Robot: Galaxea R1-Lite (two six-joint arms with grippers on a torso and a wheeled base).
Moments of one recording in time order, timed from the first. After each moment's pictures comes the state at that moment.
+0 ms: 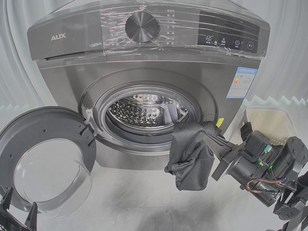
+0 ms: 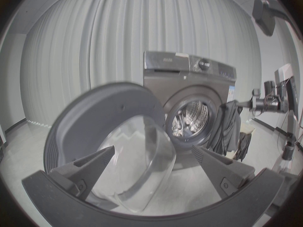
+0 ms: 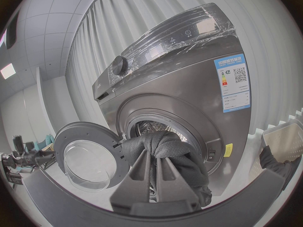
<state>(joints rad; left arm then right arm) 0.00 0.02 -0.05 -0.03 -0.06 0.00 0.87 1.67 -0.31 -1.47 -0.28 0.14</state>
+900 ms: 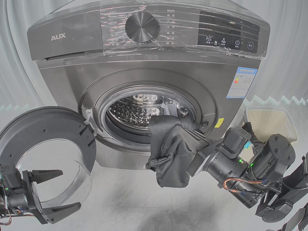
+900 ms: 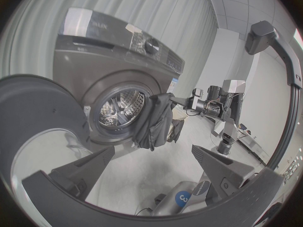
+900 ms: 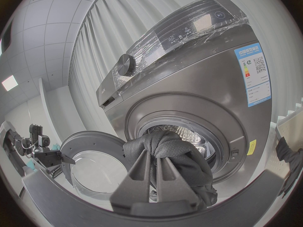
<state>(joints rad) -0.24 0.84 -0.24 -0.35 -0.57 0.01 0.93 1.79 -0.47 -1.50 -0.30 0.20</state>
